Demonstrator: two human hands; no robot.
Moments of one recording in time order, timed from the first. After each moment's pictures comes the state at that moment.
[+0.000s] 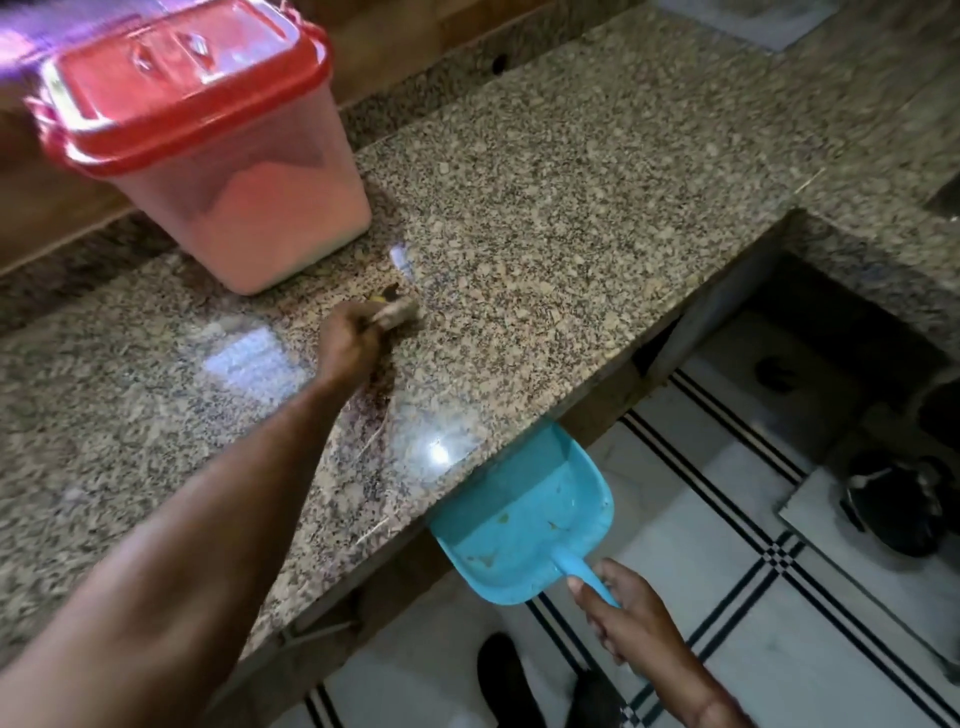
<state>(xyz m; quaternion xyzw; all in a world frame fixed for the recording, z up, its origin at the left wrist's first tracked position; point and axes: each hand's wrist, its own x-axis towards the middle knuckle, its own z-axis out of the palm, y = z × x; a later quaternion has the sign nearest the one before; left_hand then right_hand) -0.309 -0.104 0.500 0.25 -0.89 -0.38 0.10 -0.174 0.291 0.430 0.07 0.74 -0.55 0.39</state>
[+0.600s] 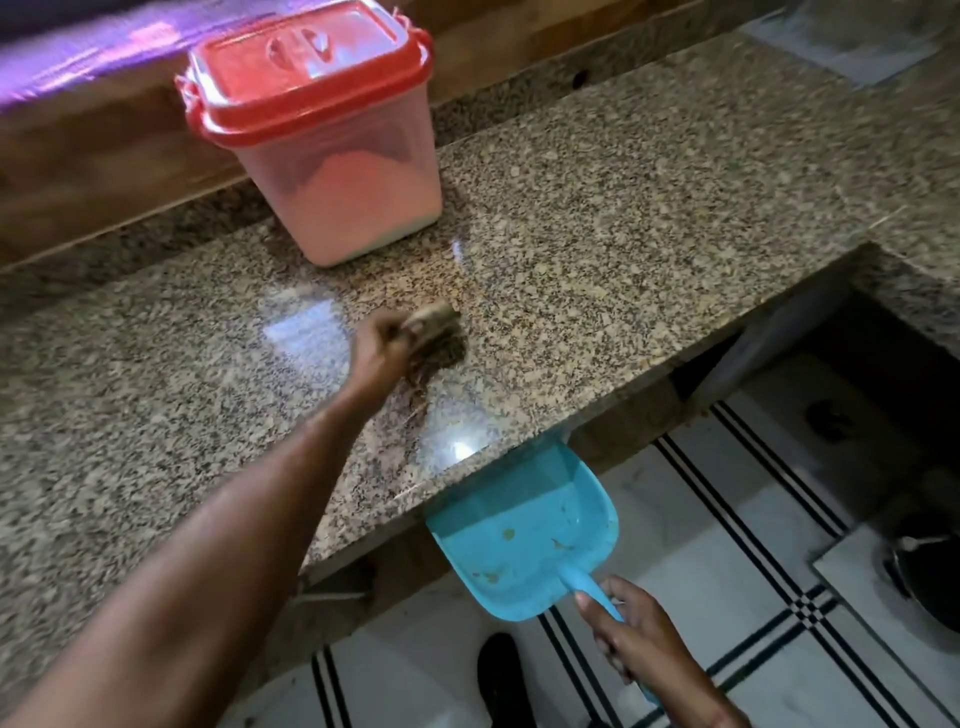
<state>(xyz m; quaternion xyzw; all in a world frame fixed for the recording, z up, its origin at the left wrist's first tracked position) -0.237 -0.081 0.531 0.28 -0.79 -0.53 0.13 -0.160 0.301 0.418 0.01 0.73 -0.52 0.44</state>
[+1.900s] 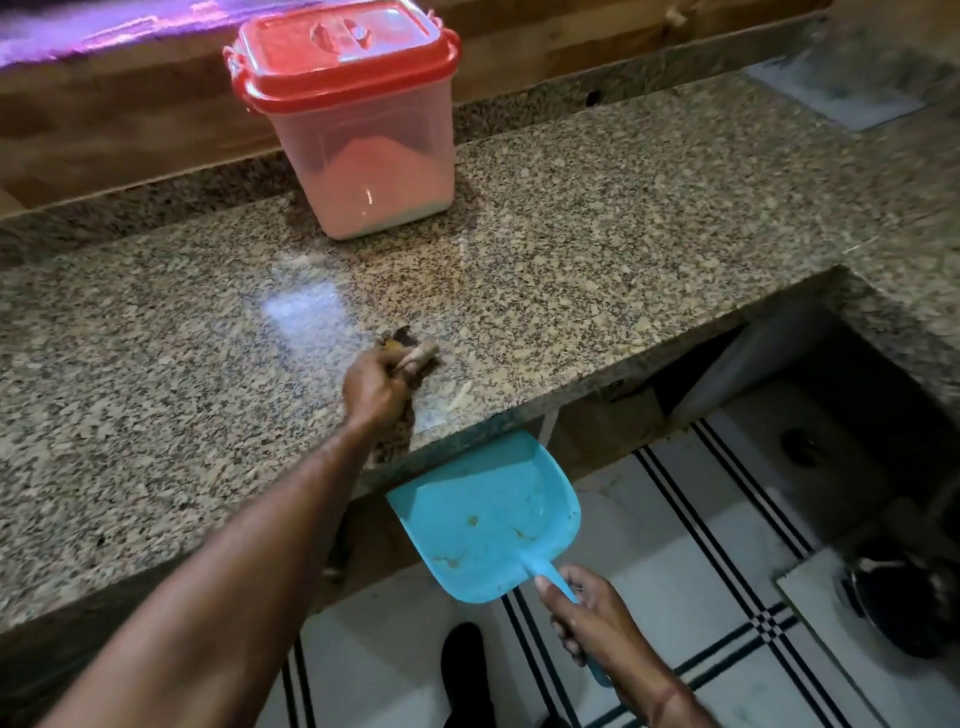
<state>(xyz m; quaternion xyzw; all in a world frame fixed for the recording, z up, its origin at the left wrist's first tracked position) -0.171 -0.041 0.488 0.40 -0.80 -0.43 0.15 -0.136 0.310 0.435 -0.04 0.71 -0.52 0.46</state>
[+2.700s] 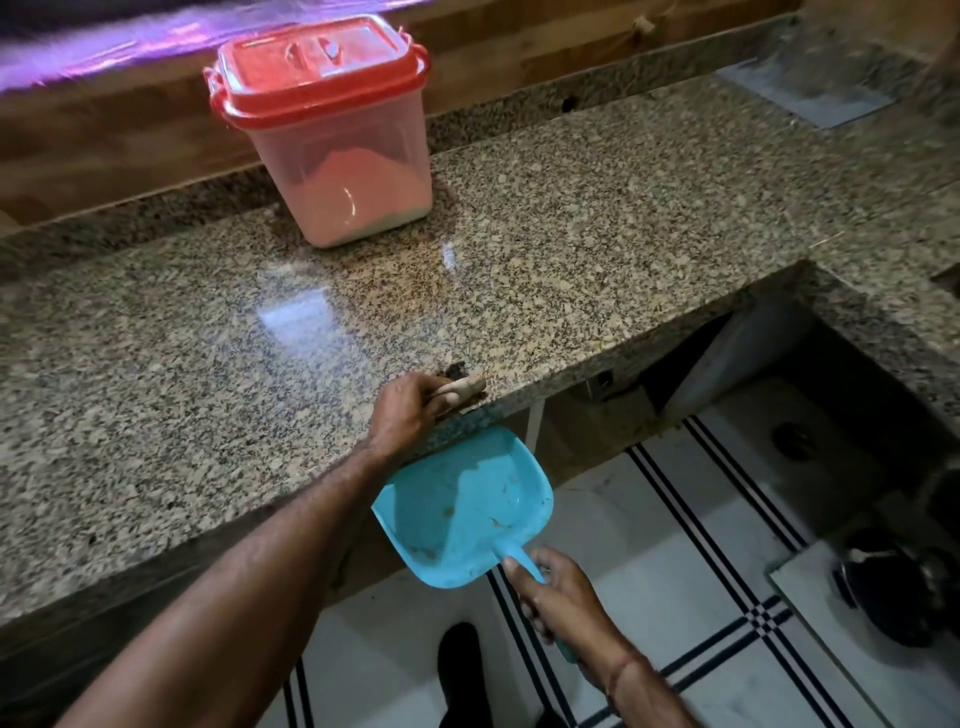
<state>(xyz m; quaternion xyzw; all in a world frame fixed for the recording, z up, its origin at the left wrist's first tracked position) -0.180 0.022 0.487 0.27 -0.91 -0.30 0.07 -0.138 0.307 0.439 -0.02 0.71 -0.54 0.46</state>
